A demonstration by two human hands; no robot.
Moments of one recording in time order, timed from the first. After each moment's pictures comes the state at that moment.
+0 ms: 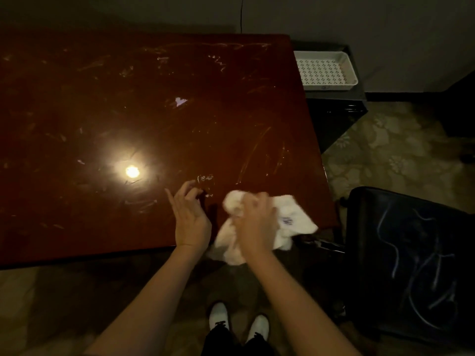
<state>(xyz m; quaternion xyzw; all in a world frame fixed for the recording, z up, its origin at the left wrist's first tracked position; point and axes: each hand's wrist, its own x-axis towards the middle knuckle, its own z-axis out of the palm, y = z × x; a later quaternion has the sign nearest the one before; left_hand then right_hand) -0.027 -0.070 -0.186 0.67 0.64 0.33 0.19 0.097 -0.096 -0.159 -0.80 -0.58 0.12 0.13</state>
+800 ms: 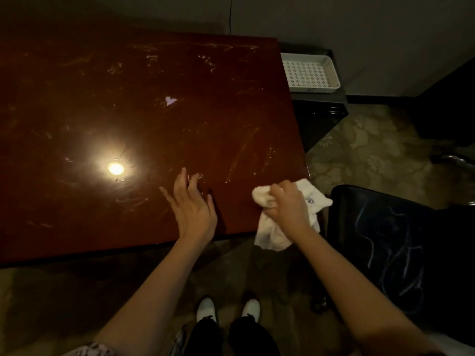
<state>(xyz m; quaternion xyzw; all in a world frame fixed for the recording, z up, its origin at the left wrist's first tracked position) -0.005 -0.065 -0.175 0.68 0.68 0.24 0.16 0.208 -0.082 -0.147 -0.70 -0.70 0.13 0.08</state>
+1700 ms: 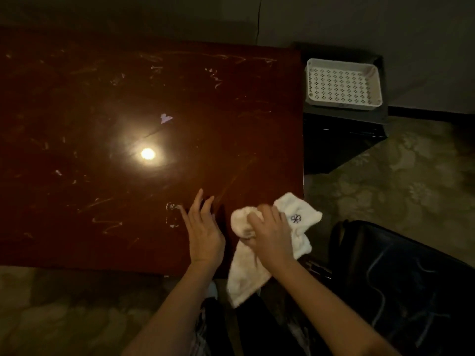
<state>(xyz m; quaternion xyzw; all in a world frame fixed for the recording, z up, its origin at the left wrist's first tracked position) 0.091 -0.032 -0.179 0.62 0.73 0.25 0.14 0.237 -0.026 -0.157 -0.60 -0.79 0.11 0.11</state>
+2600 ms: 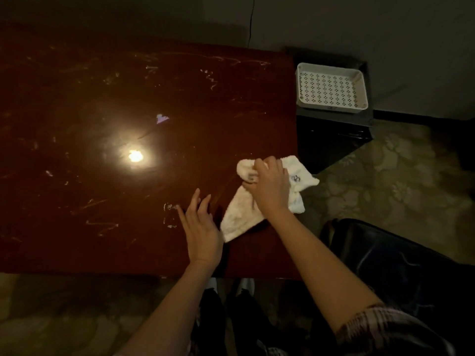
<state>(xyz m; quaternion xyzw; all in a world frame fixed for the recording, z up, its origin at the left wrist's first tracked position) 0.088 -0.034 -0.183 0.62 0.73 0.26 0.15 0.231 0.063 -0.160 -0.69 -0.71 0.09 0.13</state>
